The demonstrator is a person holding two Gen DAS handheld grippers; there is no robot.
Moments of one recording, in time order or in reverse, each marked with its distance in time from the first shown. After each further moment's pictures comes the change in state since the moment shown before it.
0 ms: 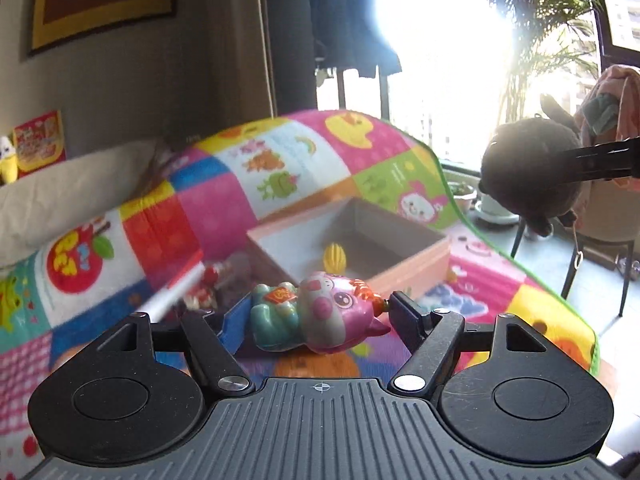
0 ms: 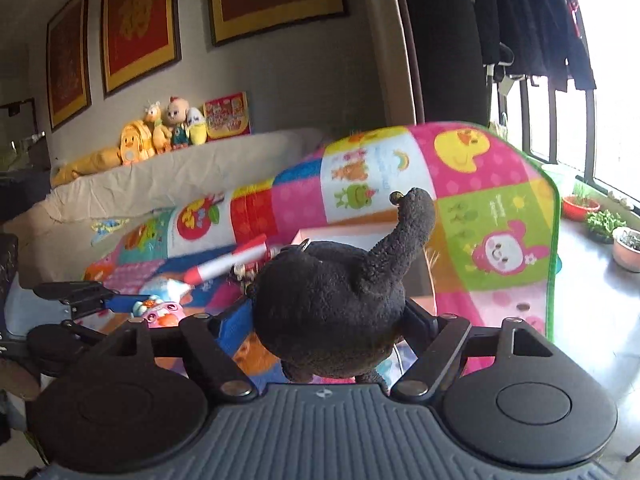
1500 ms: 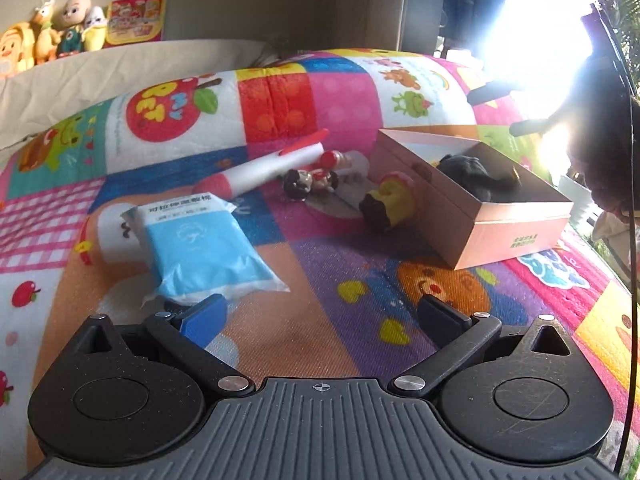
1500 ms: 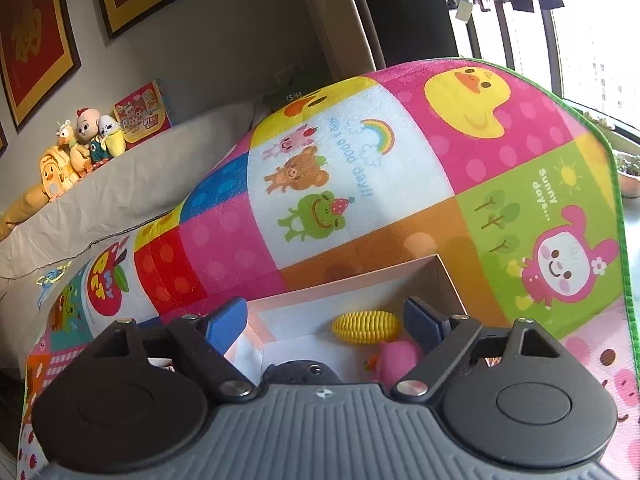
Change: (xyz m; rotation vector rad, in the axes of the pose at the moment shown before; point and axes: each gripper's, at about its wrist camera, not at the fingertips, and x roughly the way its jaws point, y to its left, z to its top) left arm 0.023 0.088 -0.104 -0.321 0.151 0.150; right arm 0.246 -0.026 0.052 0.171 0.183 -0.134
